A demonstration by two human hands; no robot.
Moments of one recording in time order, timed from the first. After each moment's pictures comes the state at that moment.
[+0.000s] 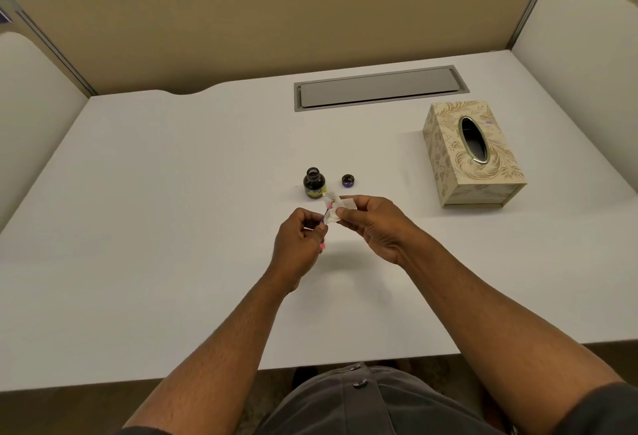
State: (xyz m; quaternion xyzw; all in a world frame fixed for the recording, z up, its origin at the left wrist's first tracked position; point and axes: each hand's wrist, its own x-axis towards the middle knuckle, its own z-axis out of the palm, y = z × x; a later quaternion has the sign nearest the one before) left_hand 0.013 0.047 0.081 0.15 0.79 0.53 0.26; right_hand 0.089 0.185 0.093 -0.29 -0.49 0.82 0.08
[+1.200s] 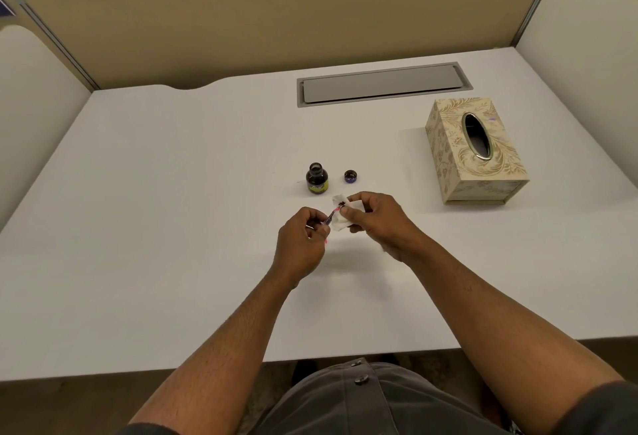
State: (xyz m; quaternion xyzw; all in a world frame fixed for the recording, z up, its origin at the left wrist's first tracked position) left_hand 0.019 0.042 0.083 0.20 0.84 0.47 0.21; right_hand 0.096 0.184 0.089 -0.31 -0.69 0.65 0.07
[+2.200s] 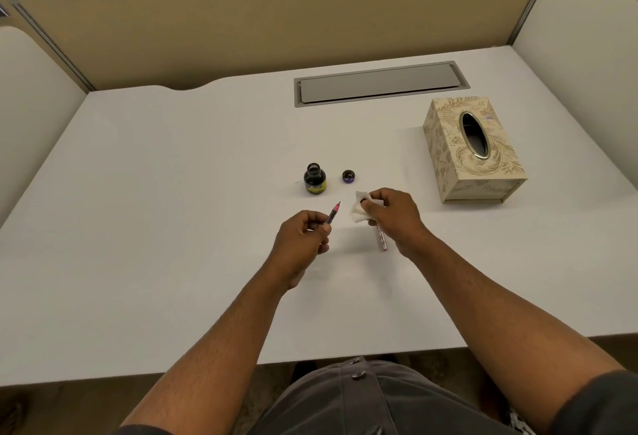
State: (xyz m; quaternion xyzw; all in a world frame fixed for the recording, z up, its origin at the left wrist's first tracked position) left_hand 0.013 0.044 0.084 0.10 0.73 0.56 0.36; right_hand 0.098 0.207 0.070 -0.42 -0.68 0.58 0.13
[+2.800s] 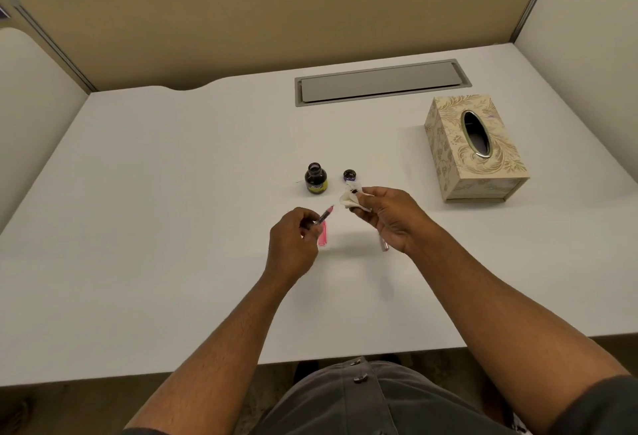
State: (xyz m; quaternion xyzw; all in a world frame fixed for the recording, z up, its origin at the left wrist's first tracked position) left_hand 0.009 0.038 0.077 0.23 0.86 0.44 0.15; right_hand 0.088 0.199 0.093 -0.37 -0.42 0.82 0.13
